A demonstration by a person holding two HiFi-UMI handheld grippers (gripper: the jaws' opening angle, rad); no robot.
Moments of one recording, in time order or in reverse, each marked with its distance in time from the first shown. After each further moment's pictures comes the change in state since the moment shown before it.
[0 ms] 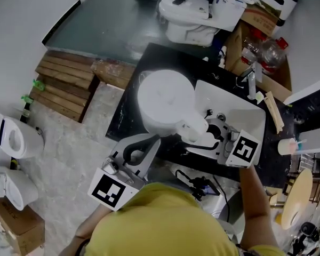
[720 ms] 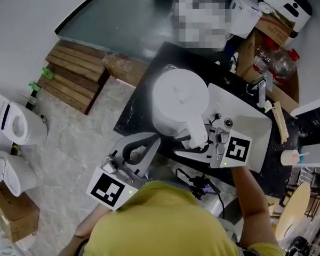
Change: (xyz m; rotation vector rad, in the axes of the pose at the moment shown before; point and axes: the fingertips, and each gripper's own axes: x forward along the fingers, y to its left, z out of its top) left arm -0.025 0.014 0.001 0.005 0.006 0.089; right arm 0.051 0.039 0.027 -0.018 -0.107 0.286
